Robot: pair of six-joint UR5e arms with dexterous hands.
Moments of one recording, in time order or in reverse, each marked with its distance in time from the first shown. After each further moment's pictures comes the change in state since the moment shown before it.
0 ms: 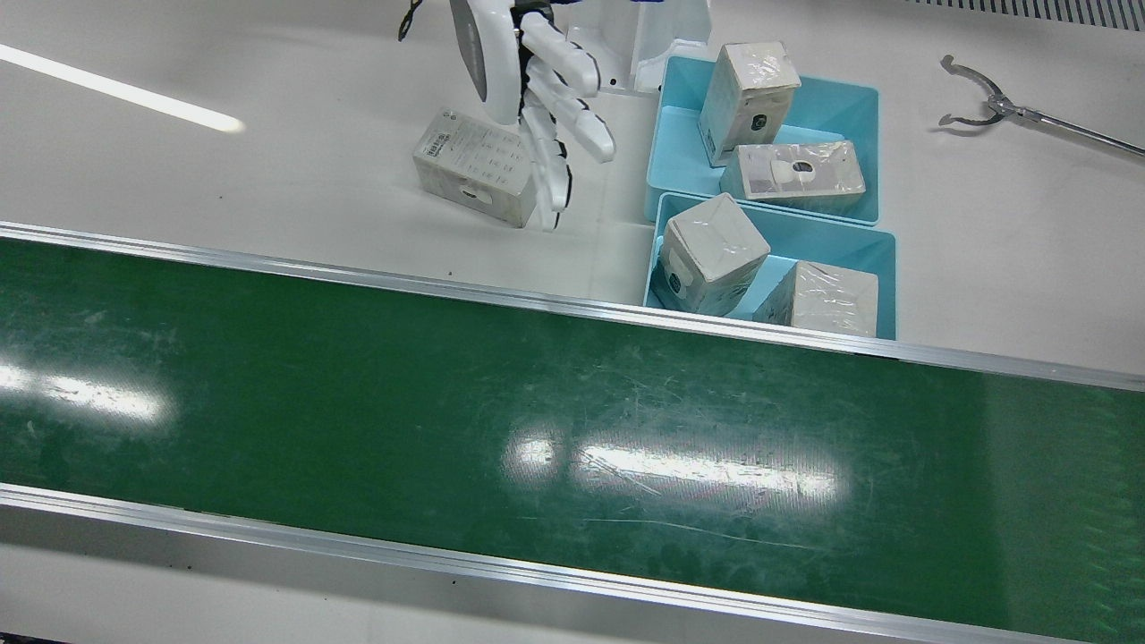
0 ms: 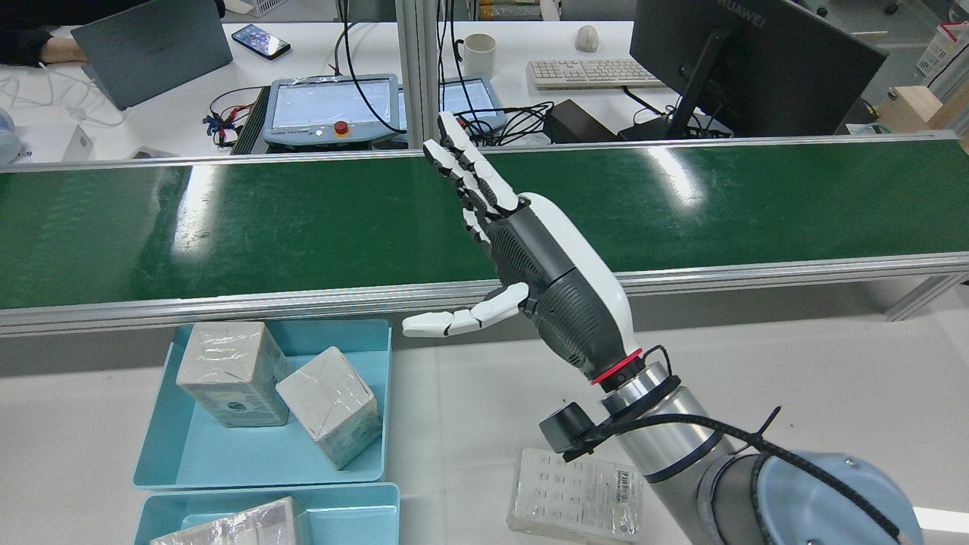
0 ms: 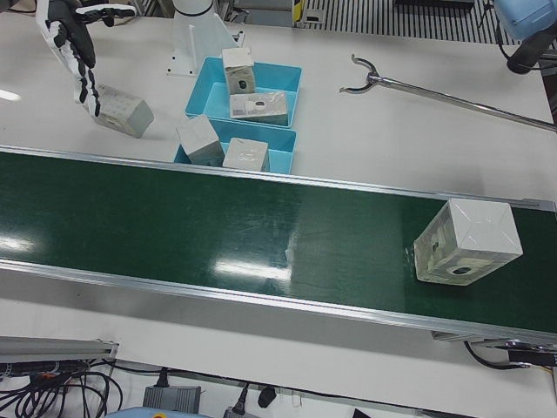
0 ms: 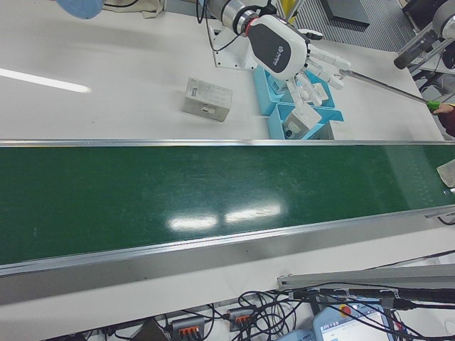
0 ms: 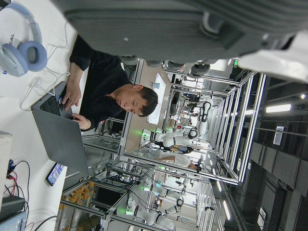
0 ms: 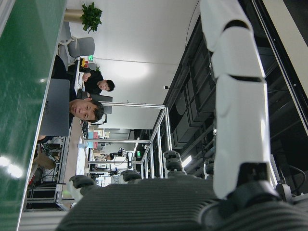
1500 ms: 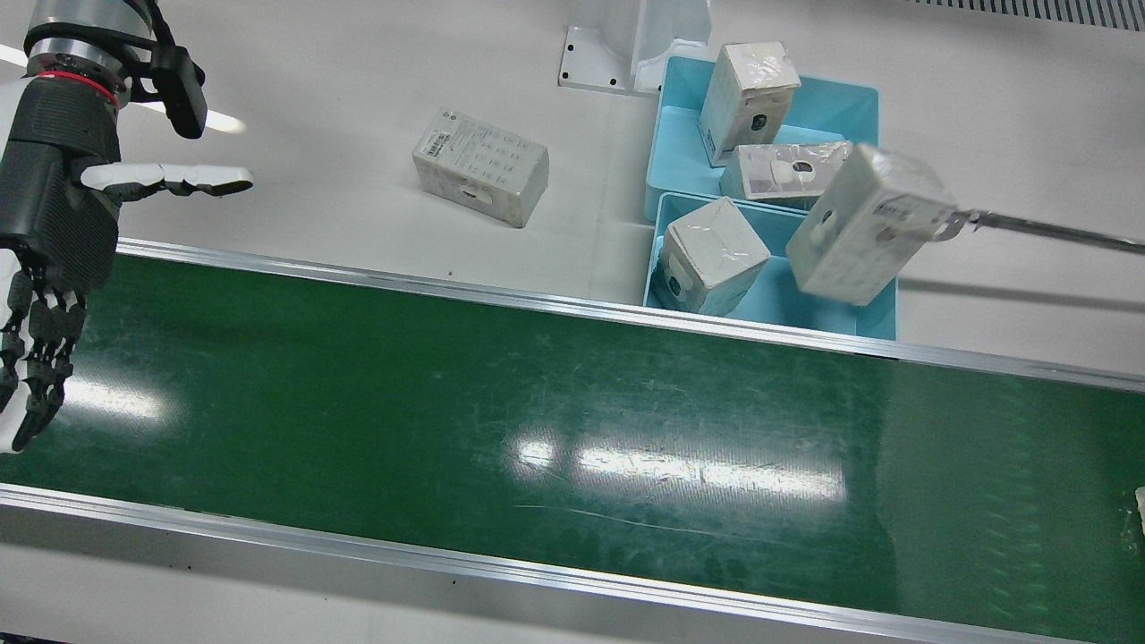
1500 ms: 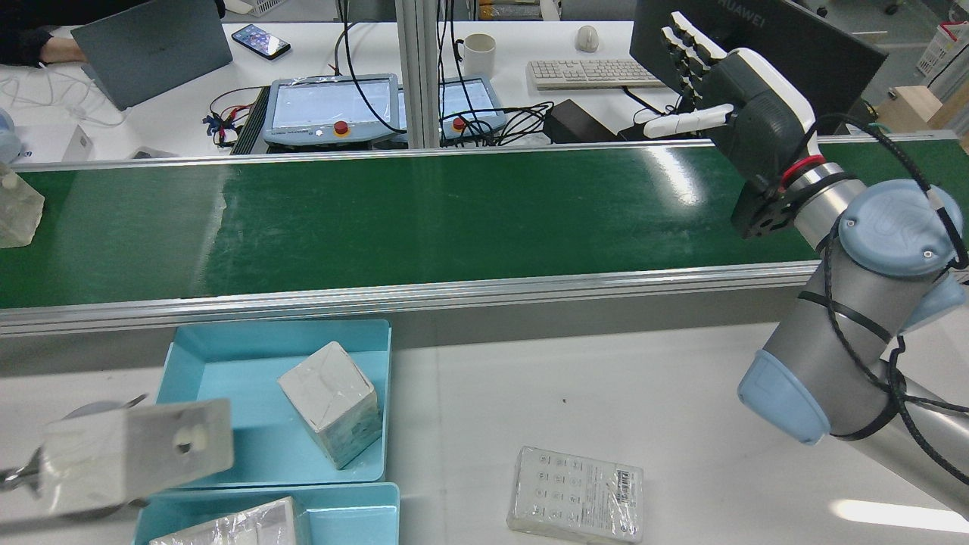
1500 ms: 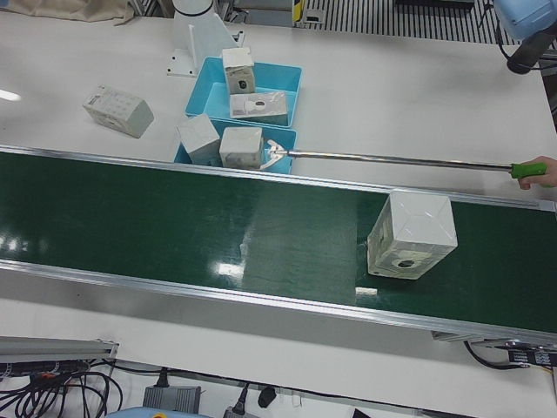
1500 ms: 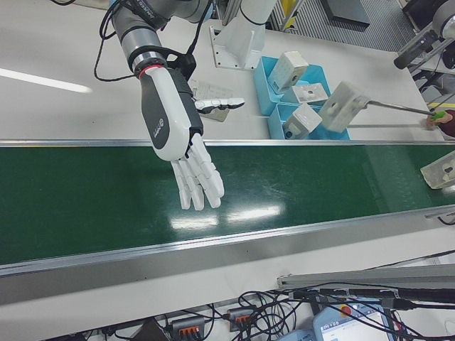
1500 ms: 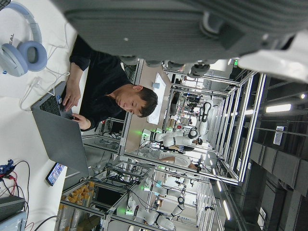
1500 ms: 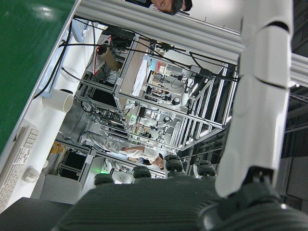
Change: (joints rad) left arm 0.000 0.000 0.000 0.000 0.000 0.000; right arm 0.610 -0.111 -0.290 -0.202 -0.369 0.421
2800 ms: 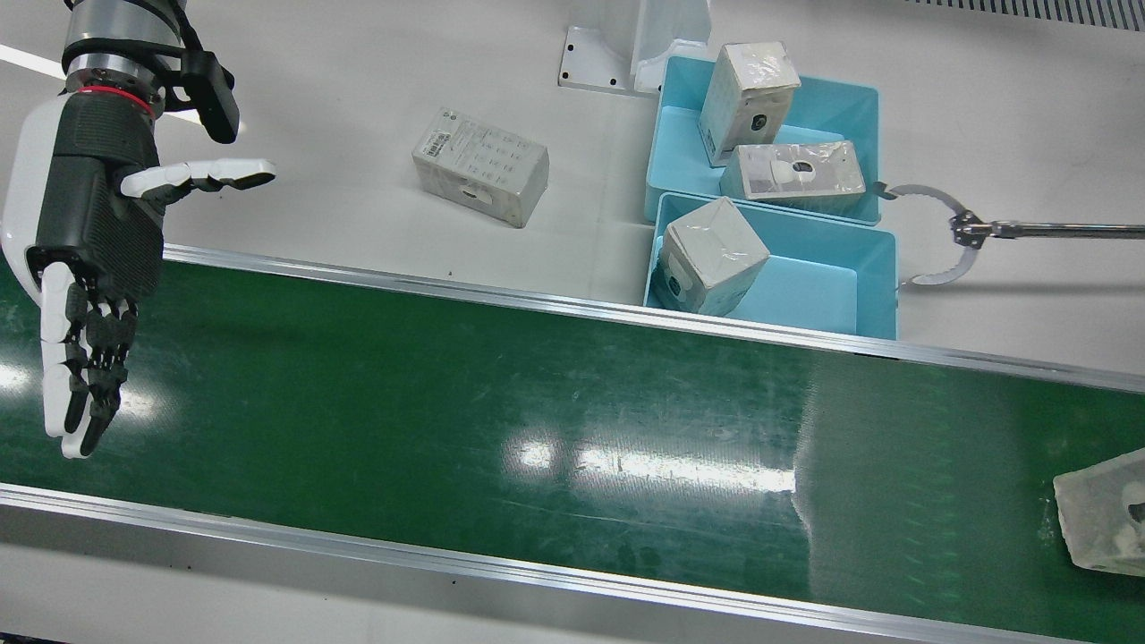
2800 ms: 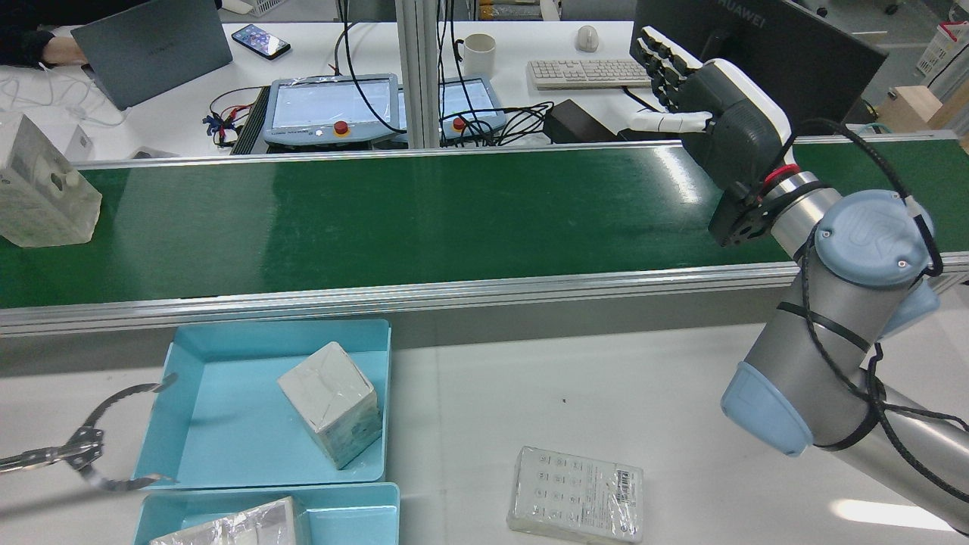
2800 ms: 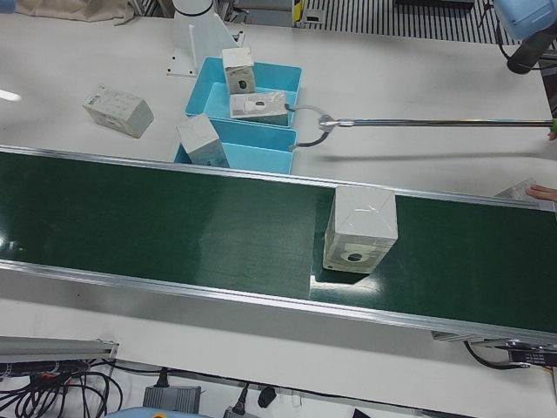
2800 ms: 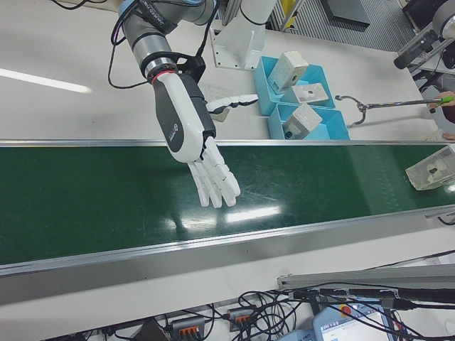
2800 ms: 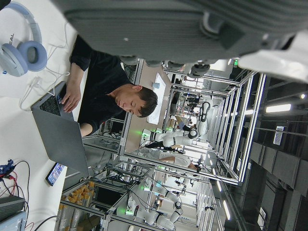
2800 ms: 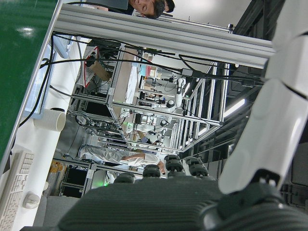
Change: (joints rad) left arm 0.000 0.000 0.000 0.000 0.000 0.000; right arm -0.038 0.019 -0.011 0.010 0.001 0.060
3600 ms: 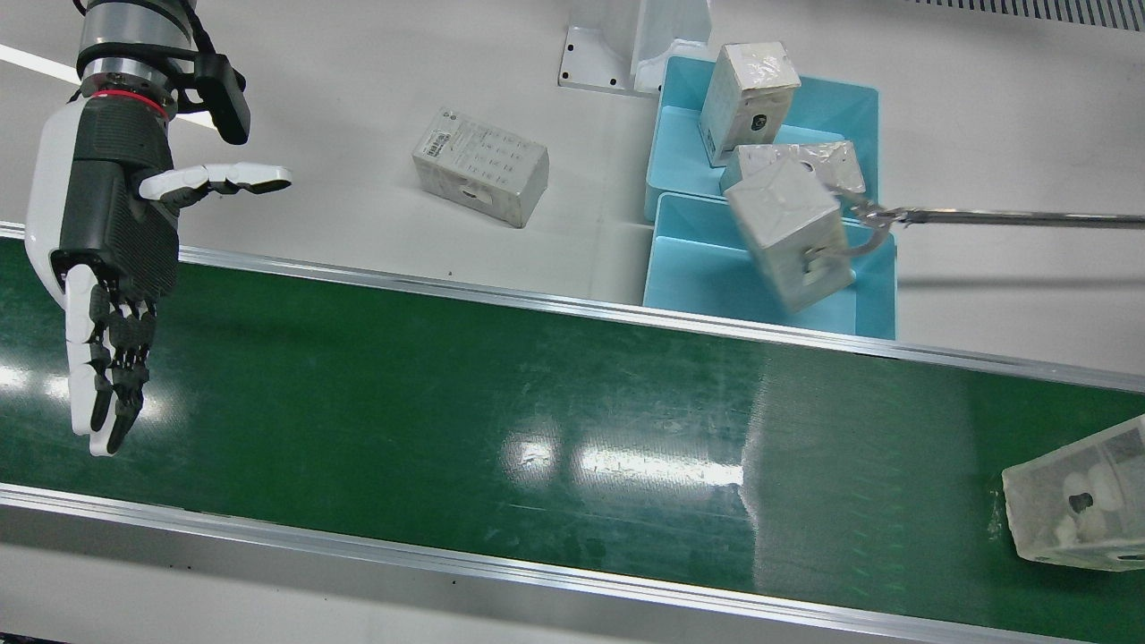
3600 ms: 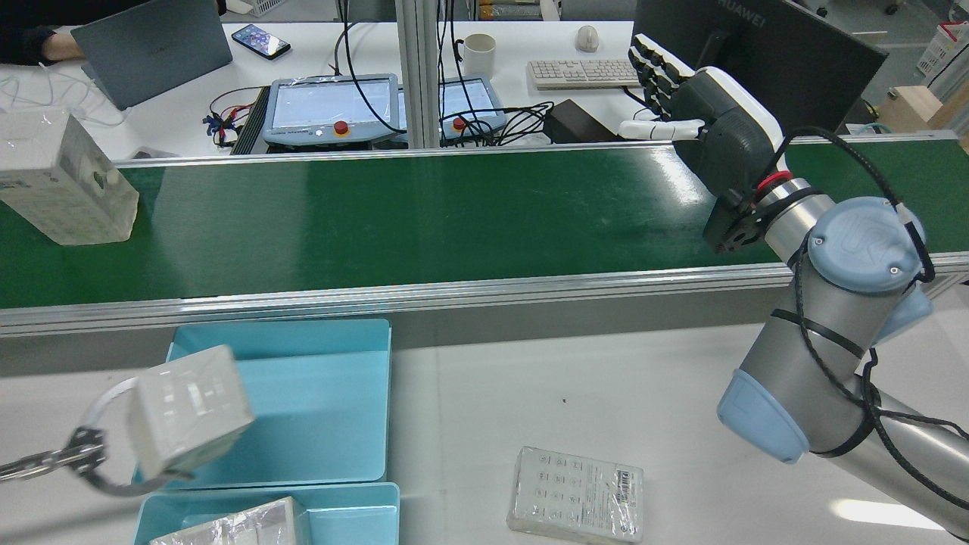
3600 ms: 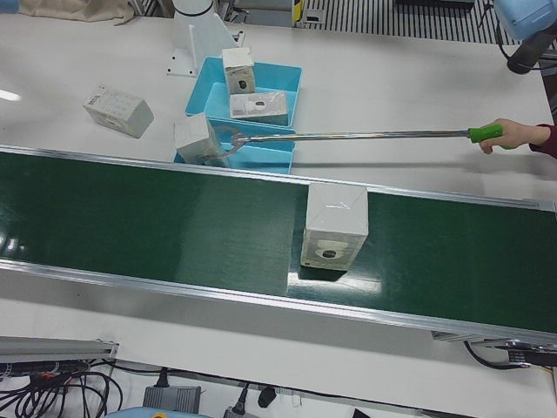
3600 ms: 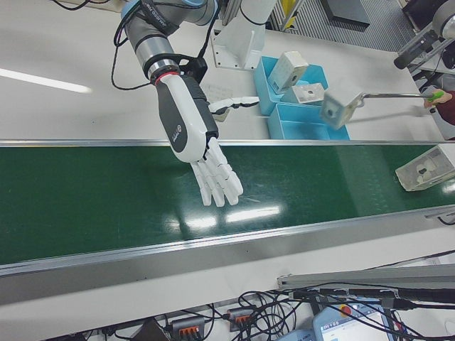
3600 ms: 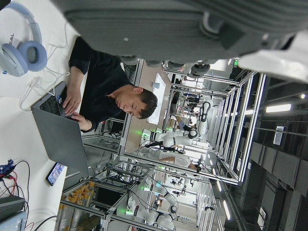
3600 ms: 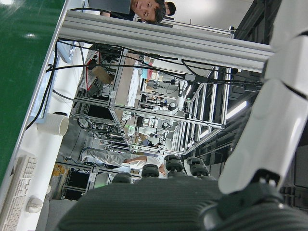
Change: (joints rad) left arm 0.000 0.000 0.000 0.000 0.000 0.000; right arm -0.016 0.000 -0.001 0.001 0.000 0.001
